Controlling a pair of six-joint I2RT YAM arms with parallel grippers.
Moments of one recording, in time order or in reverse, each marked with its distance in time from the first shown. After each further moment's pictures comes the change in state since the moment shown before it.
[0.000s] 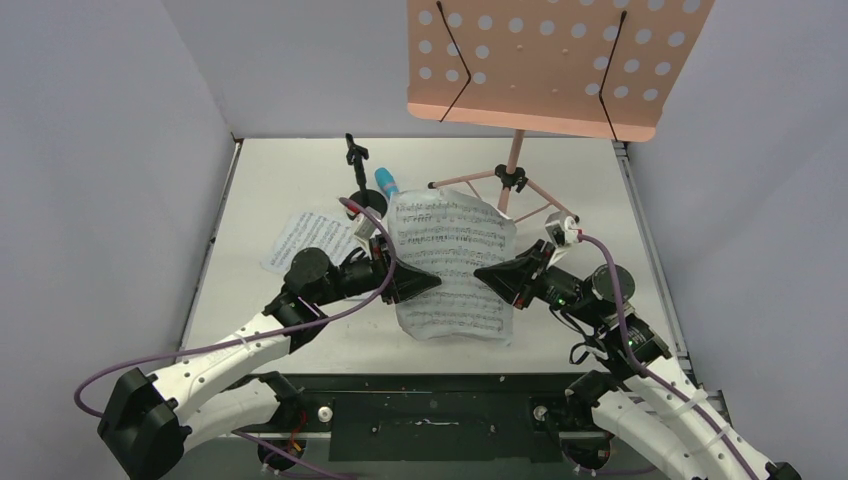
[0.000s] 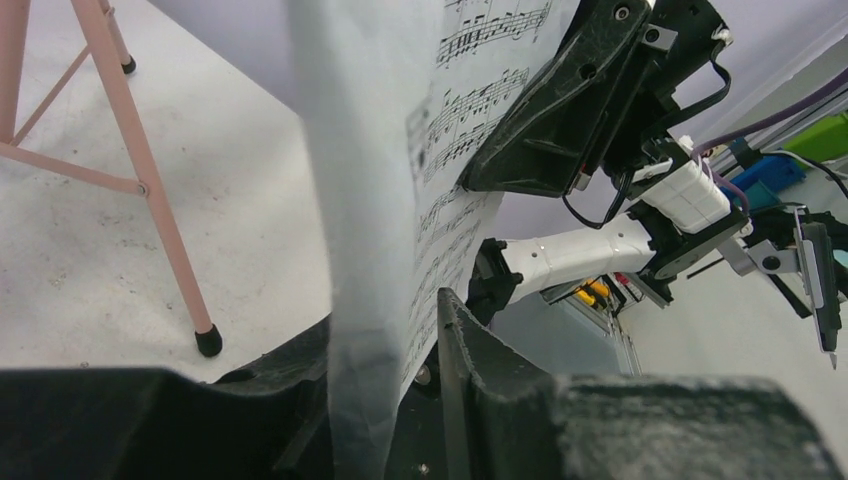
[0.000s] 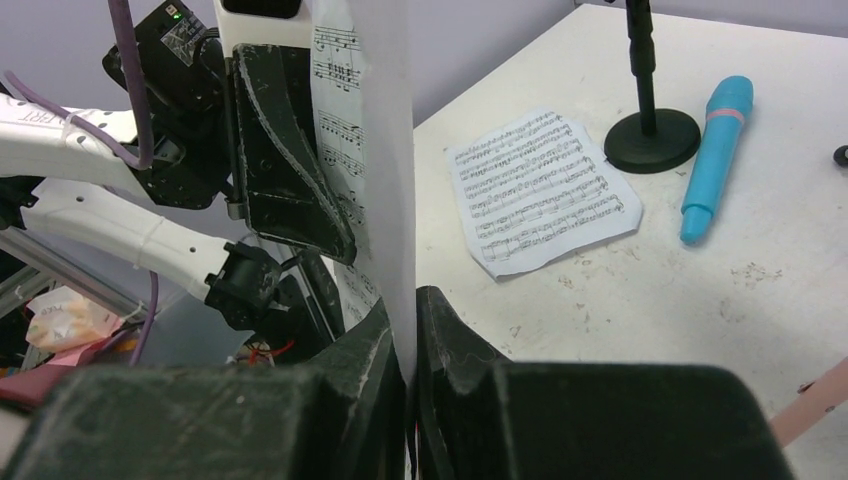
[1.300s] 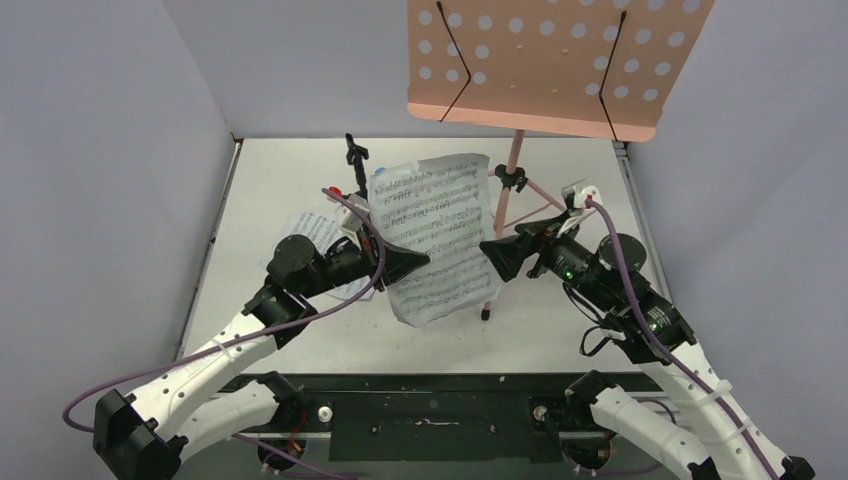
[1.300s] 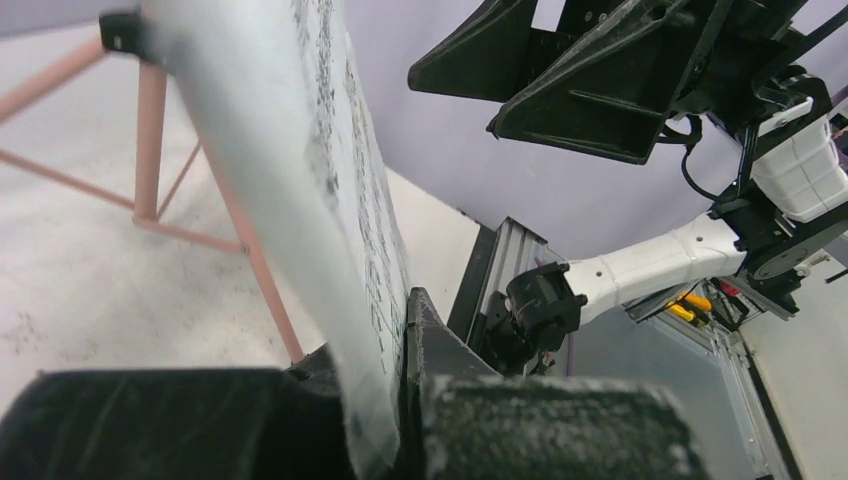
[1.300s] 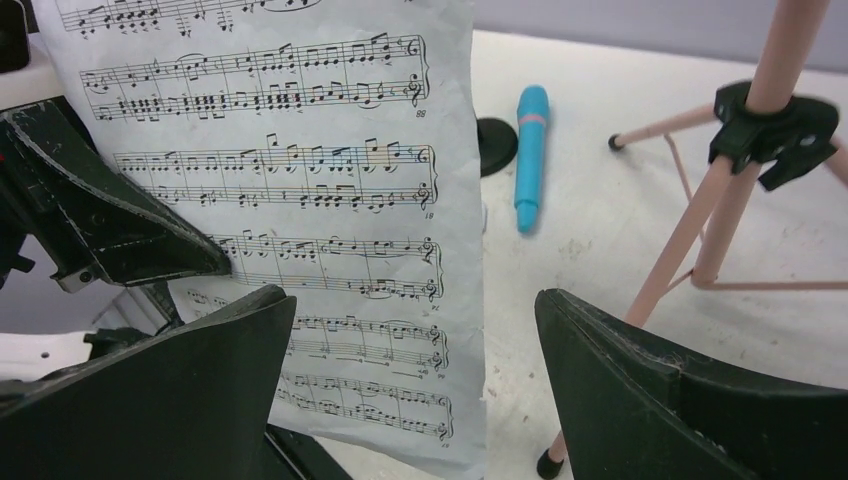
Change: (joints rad) left arm 0.040 -0.073 0.106 -0.213 -0.055 0.193; right arm 0.000 0.119 0.288 -0.351 0.311 -0.121
